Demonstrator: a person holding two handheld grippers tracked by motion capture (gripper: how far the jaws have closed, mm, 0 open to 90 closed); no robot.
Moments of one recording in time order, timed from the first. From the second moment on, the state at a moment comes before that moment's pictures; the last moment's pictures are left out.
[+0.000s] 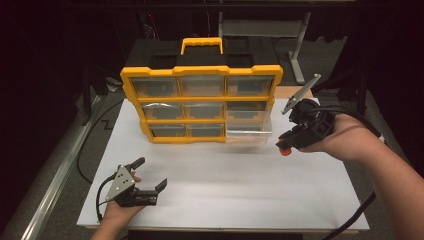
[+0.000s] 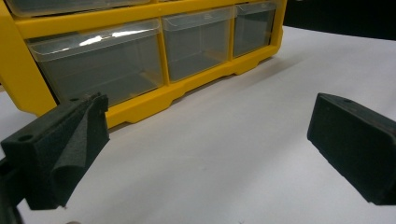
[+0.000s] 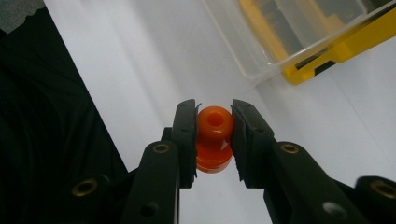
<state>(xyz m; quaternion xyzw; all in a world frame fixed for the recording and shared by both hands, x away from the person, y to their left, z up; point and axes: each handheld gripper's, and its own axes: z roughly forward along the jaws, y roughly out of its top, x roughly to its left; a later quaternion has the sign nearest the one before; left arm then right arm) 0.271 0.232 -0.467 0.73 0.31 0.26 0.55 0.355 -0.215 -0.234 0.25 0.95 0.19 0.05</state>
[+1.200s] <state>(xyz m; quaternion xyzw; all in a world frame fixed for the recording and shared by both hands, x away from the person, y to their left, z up) 0.270 0.233 -0.466 0.73 0.31 0.26 0.55 0.391 -0.162 -0.212 0.22 0.96 0.18 0.07</state>
